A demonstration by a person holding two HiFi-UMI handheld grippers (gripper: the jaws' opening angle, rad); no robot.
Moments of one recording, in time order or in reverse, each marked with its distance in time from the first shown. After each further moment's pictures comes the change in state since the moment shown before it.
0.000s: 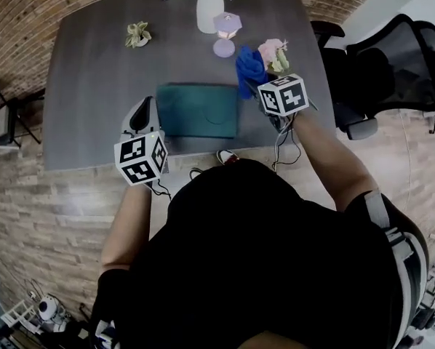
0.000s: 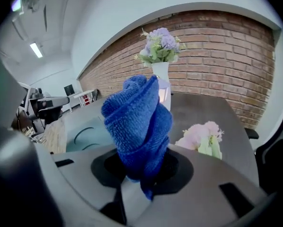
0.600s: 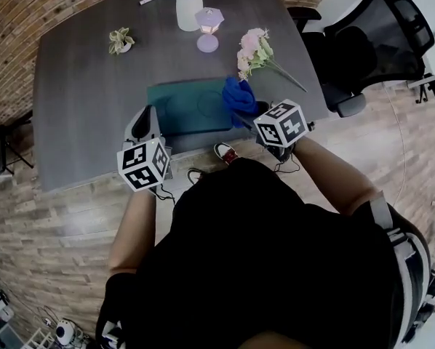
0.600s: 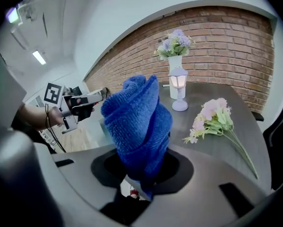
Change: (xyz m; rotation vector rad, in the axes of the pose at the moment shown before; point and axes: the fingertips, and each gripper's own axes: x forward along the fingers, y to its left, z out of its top) left arm -0.003 -0.007 -0.031 -0.065 0.029 -0.110; right arm -0.053 0.095 -0.062 0.043 0.064 0.104
